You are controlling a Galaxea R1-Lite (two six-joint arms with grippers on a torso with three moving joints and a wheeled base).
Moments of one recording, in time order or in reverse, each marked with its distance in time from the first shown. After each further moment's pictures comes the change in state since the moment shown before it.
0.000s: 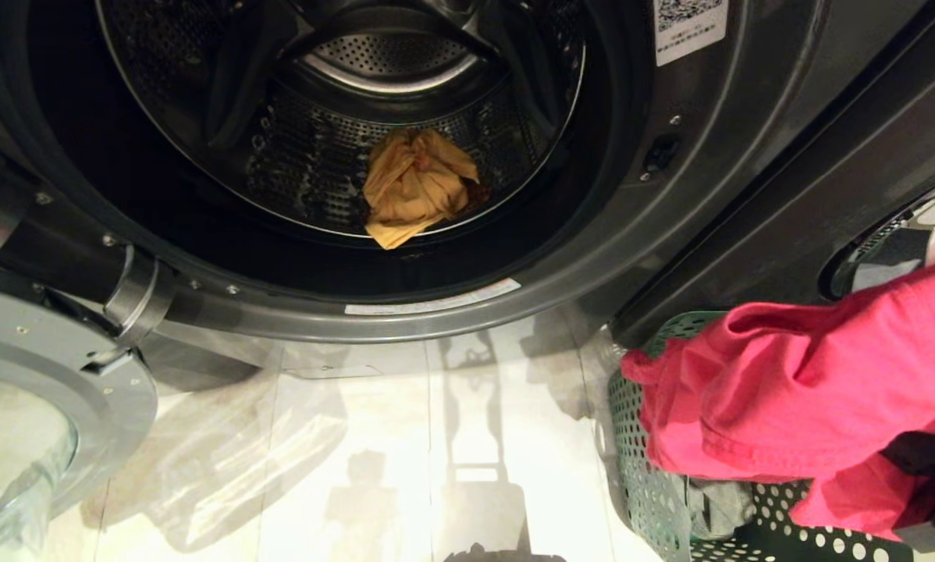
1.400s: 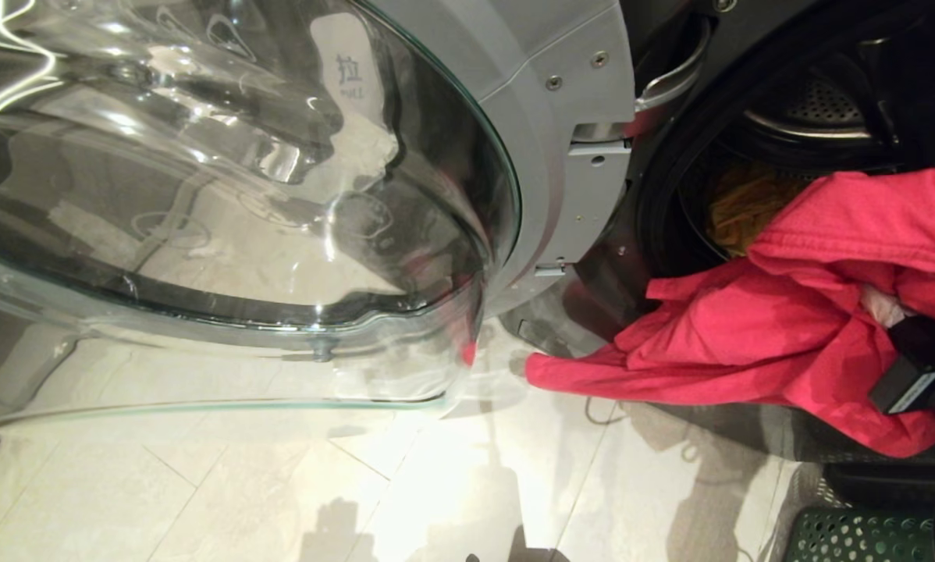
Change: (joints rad) left arm 0.000 0.000 0.000 0.000 0.000 0.000; right arm -0.073 0.178 -0.006 -0.334 -0.534 0.214
